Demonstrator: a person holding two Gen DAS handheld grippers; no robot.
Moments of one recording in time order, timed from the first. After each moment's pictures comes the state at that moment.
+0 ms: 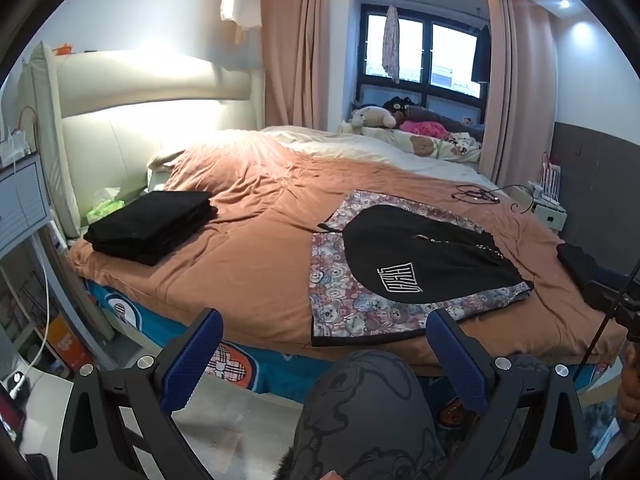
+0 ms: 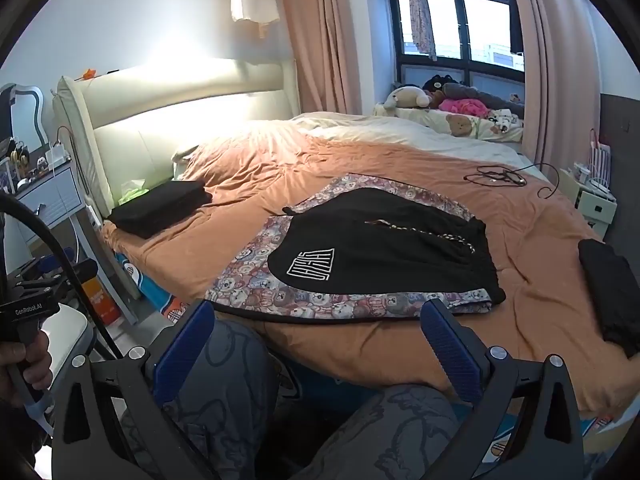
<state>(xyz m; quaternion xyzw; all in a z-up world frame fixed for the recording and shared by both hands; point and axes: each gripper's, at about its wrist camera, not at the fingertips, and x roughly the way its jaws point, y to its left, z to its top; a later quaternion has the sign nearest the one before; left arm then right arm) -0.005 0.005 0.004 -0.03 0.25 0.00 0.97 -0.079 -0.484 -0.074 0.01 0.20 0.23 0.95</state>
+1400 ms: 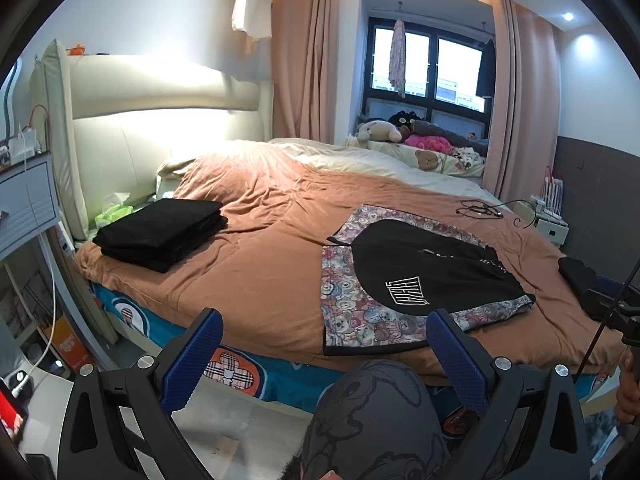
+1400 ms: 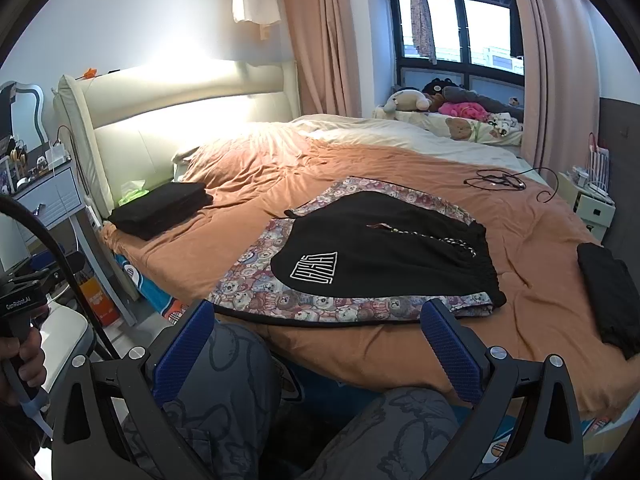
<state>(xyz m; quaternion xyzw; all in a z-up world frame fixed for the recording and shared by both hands) -0.015 0.024 0.008 -0.04 0.22 0.00 0.97 -0.082 -0.477 -0.074 0.01 0.20 0.23 0.95</state>
